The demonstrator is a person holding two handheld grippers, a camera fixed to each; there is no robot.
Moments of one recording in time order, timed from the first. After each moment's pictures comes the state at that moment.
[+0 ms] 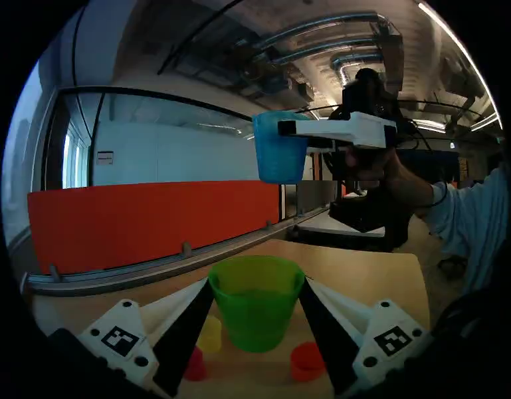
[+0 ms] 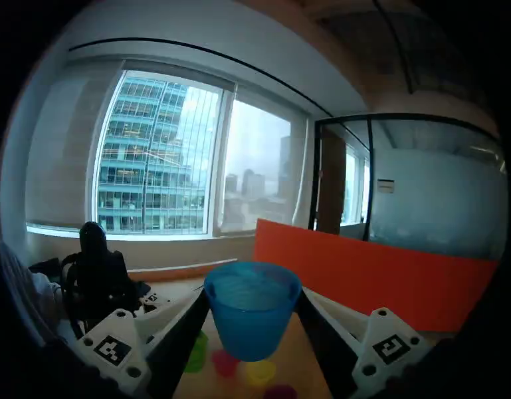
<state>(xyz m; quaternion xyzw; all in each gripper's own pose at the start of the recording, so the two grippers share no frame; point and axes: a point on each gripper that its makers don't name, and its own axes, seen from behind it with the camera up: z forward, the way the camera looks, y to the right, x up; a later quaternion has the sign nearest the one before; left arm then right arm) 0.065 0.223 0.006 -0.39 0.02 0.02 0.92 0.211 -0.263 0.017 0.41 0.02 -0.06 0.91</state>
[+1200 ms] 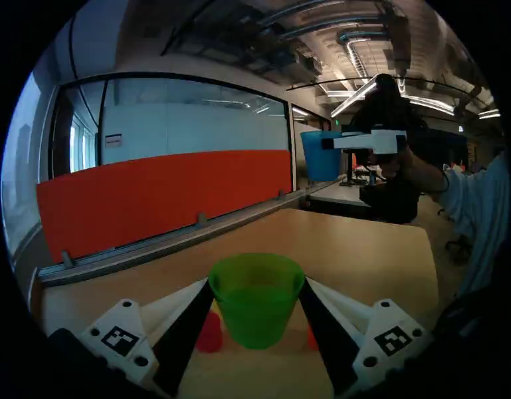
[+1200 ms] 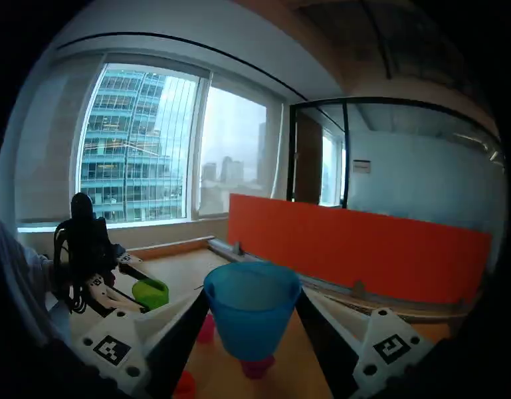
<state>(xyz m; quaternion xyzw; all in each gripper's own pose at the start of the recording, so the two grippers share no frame) 0.016 0.185 0.009 -0.37 -0.04 0.06 0.93 0.138 -0.176 0.023 0.36 -0.02 -0.06 0.93</state>
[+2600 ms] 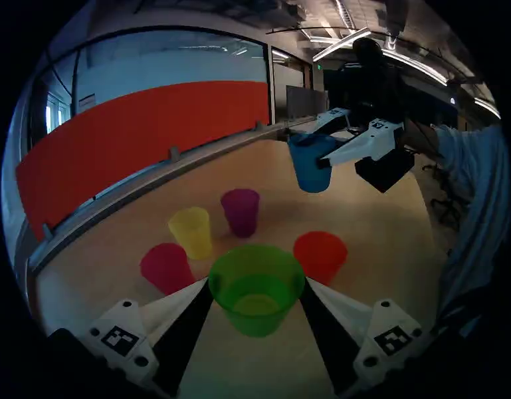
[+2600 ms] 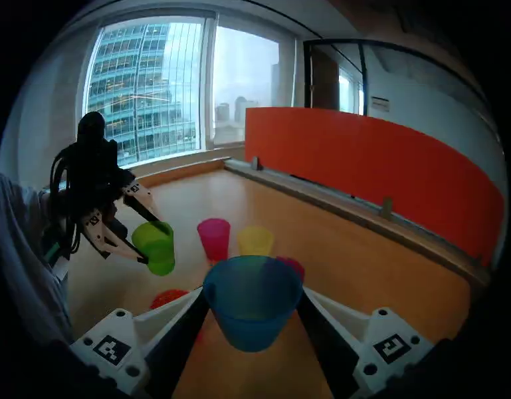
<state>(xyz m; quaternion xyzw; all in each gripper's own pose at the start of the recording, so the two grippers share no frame) -0.094 0.197 -0.013 -0.40 -0.19 0.14 0.88 -0.045 -0.168 0.003 0.38 -0.18 -0.11 0.90</state>
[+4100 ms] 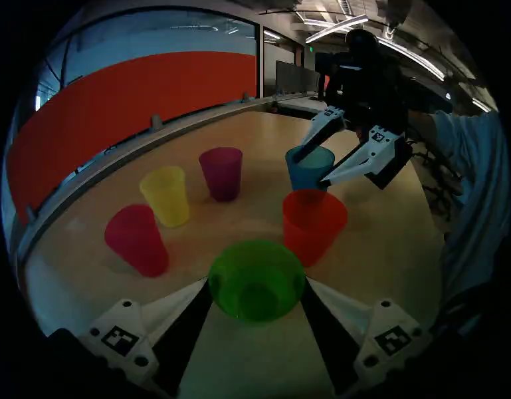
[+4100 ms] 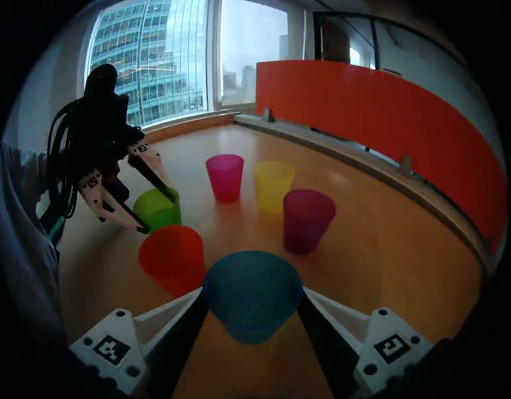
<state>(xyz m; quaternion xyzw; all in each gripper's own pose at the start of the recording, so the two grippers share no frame) -0.156 0.206 -0.021 -0.43 -0.24 0.15 0.86 -0.143 -0.165 -0.029 0.39 -0.27 -0.14 0.87</state>
